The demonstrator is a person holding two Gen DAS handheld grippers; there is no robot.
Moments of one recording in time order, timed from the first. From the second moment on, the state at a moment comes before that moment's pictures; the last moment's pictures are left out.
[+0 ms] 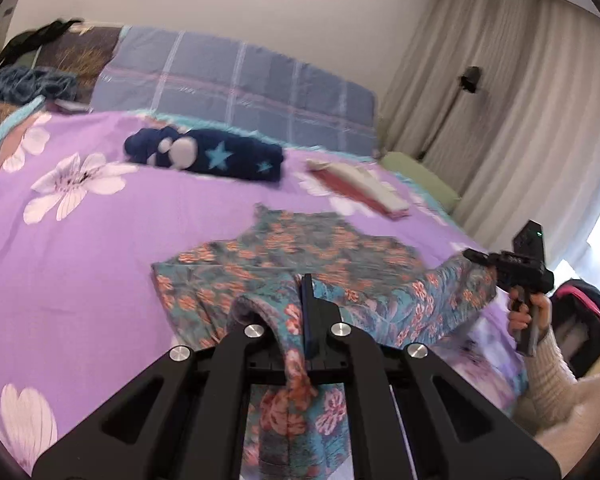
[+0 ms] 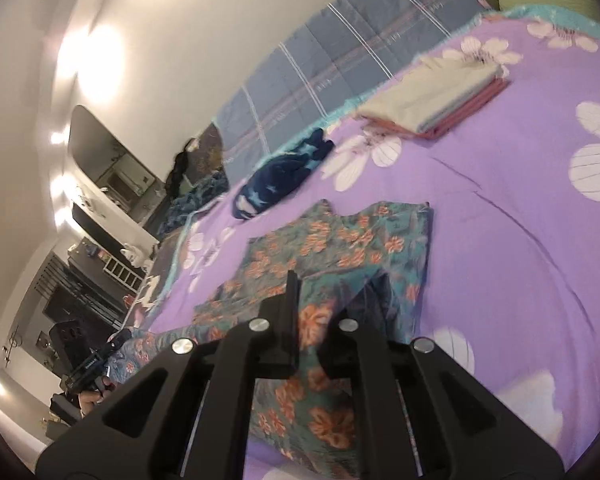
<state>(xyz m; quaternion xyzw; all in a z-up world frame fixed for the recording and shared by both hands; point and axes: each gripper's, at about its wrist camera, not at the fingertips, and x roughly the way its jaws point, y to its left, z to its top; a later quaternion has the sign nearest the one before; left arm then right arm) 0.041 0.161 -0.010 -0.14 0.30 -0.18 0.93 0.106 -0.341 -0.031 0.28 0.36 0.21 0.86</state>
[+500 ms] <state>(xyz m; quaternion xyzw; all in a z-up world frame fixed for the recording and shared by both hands) 0.071 0.171 -0.082 -0.17 0.38 -0.14 0.90 0.112 -0.344 -0.070 0.24 0.42 0.18 0.86</state>
